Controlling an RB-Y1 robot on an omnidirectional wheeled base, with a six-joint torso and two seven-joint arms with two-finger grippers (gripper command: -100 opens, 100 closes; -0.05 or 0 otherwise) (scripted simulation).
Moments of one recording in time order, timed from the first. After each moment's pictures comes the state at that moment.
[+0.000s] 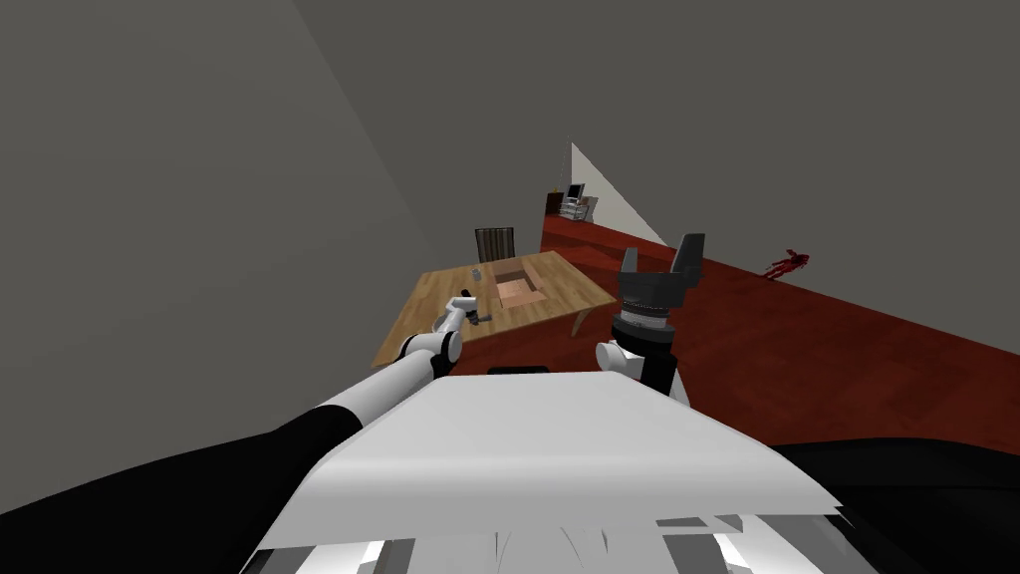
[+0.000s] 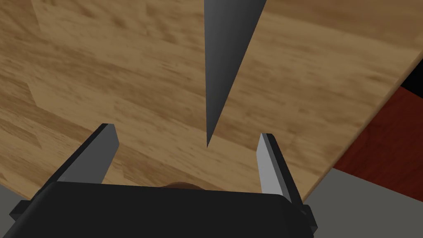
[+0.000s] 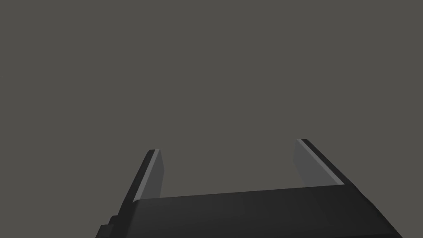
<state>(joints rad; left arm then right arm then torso) -0.71 0.14 0.26 -0.58 -0.09 0.97 0.33 0.47 0.01 -0.07 -2.40 0.03 -0.56 -0.11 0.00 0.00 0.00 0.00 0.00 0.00</state>
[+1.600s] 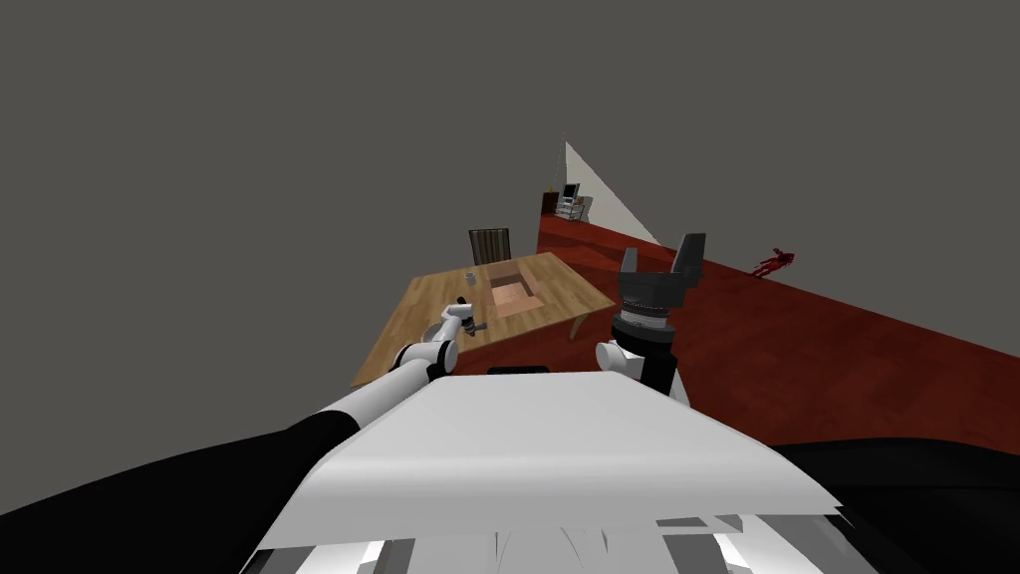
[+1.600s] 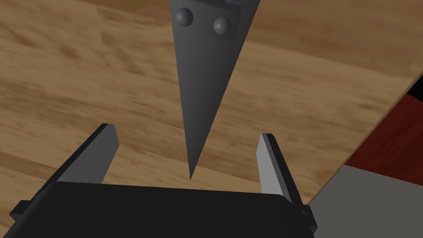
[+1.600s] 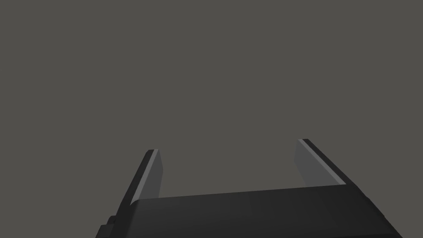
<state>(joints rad) -0.61 0.17 0.23 -0.63 -0.02 1.08 0.30 0.47 0.01 -0.07 -2.40 0.03 -0.56 -0.11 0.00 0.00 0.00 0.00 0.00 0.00</state>
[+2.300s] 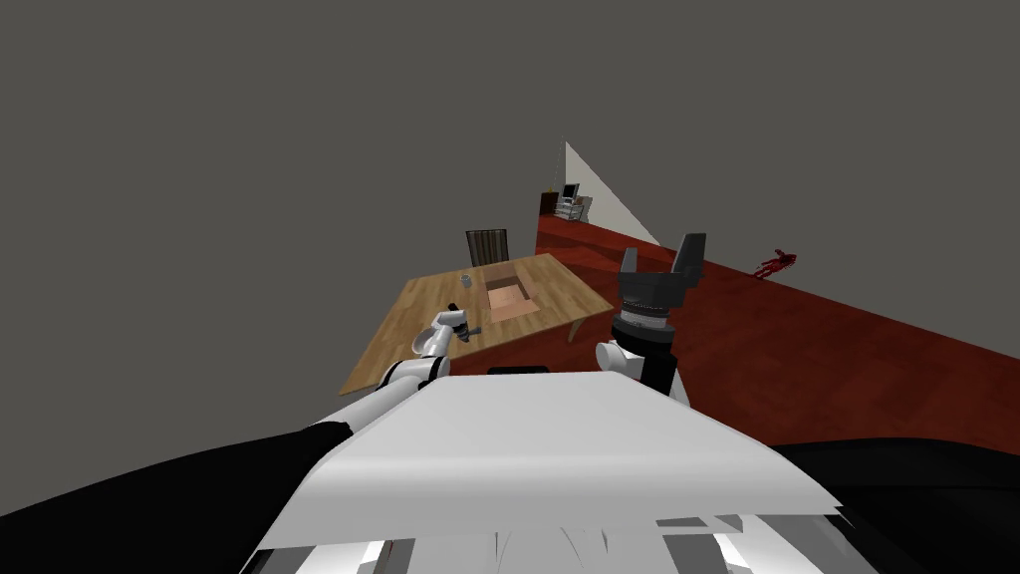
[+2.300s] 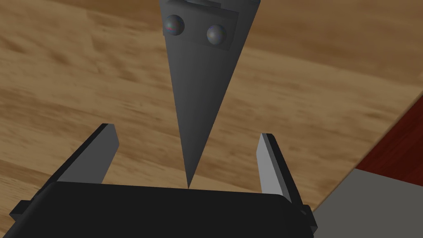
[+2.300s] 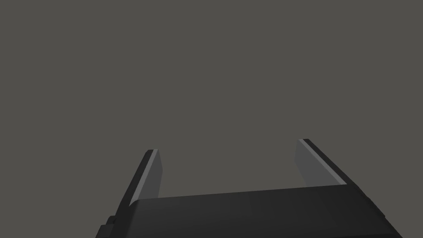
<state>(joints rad) -0.45 0.22 0.18 -0.83 0.08 1.12 0.24 0.47 0.01 -0.07 -2.40 0.03 -0.56 -0.11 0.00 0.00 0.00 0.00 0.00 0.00</state>
